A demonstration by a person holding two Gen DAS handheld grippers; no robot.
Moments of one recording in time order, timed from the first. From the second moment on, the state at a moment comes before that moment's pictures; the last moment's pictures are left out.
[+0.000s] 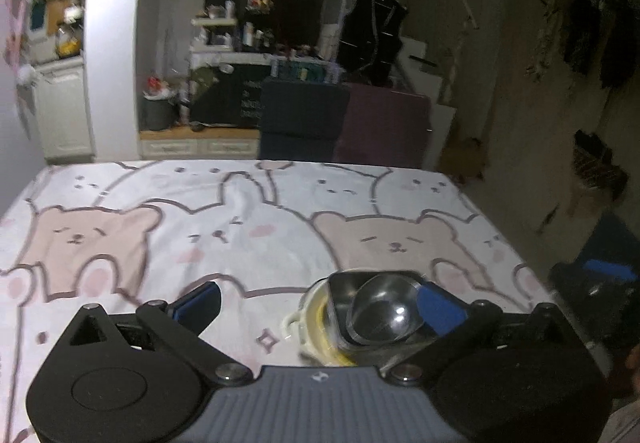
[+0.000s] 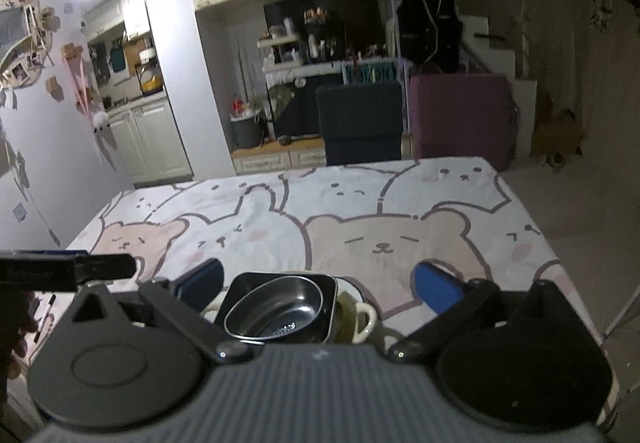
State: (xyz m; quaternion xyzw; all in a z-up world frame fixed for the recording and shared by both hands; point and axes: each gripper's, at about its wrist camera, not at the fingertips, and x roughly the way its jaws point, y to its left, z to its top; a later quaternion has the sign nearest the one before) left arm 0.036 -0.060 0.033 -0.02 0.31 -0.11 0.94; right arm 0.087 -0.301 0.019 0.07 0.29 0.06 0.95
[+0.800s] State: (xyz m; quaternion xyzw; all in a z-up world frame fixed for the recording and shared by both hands) left arm -0.049 -0.059 -0.009 0.02 0.28 -0.09 0.95; right arm 0.009 -0.288 -0.016 0.01 0.26 0.05 0.96
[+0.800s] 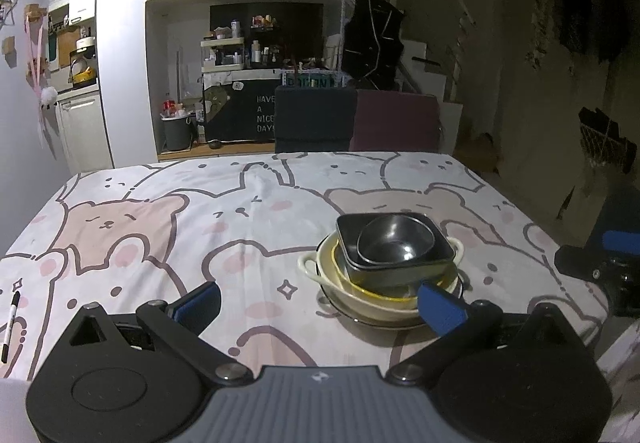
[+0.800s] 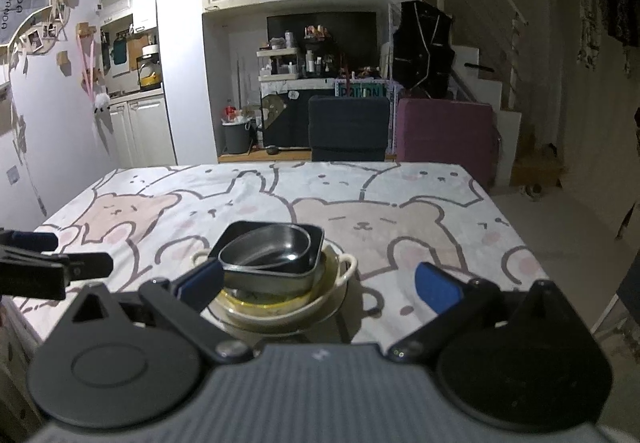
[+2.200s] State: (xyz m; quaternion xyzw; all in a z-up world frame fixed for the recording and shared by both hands) left arm -0.057 -0.059 -0.012 0.03 0.27 -0.11 0.96; right arm -0.001 -0.288 -0.022 0.02 0.27 0.04 0.96
